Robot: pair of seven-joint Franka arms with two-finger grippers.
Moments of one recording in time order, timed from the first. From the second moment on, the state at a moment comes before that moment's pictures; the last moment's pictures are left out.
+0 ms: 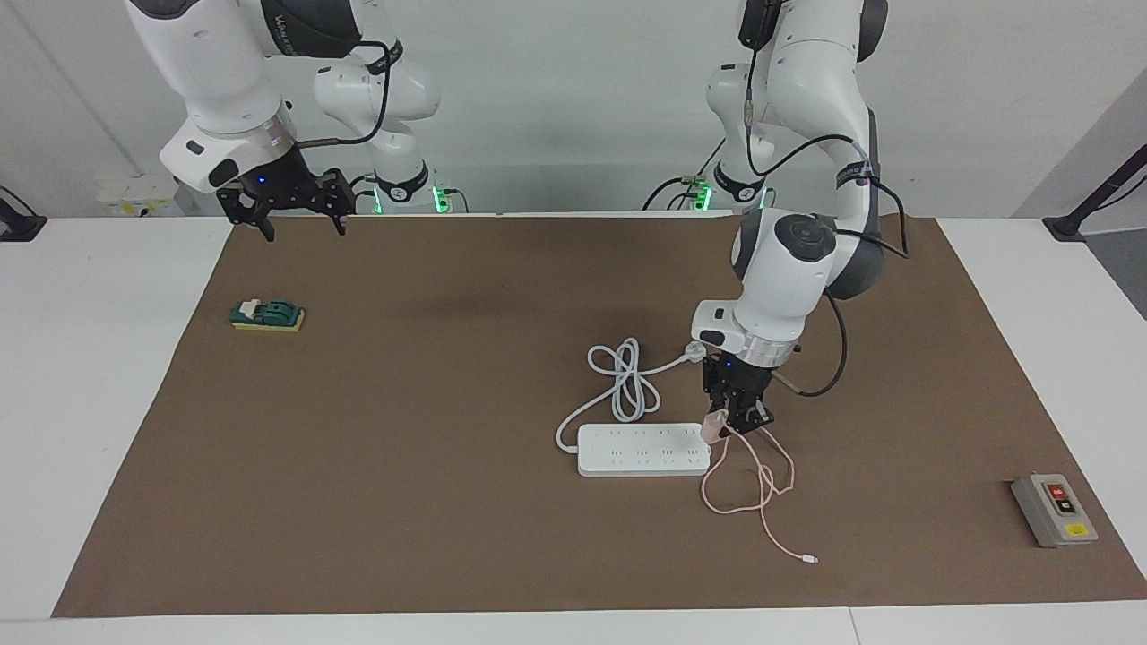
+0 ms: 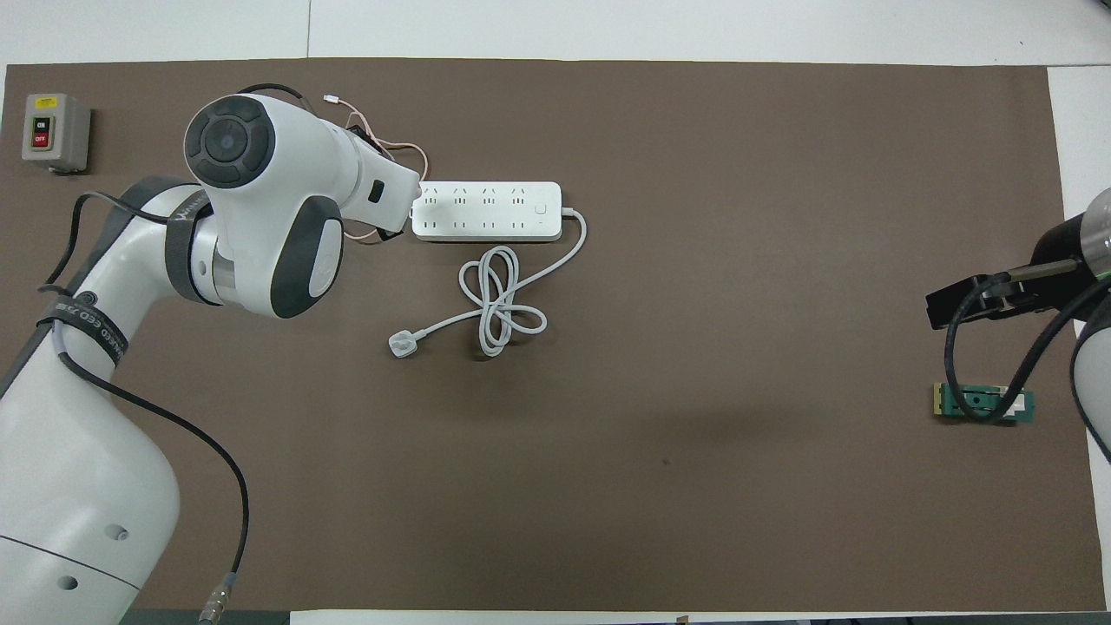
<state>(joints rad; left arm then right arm) -0.36 0.41 0.00 -1.68 -0.04 2.34 0.96 -0.04 -0.06 0.08 -1.66 -0.04 1.49 -0.08</state>
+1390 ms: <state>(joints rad) -0.39 0.41 0.00 -1.76 -0.04 2.39 1.01 -0.07 -0.06 0.10 -1.66 -0.04 1.47 -0.04</state>
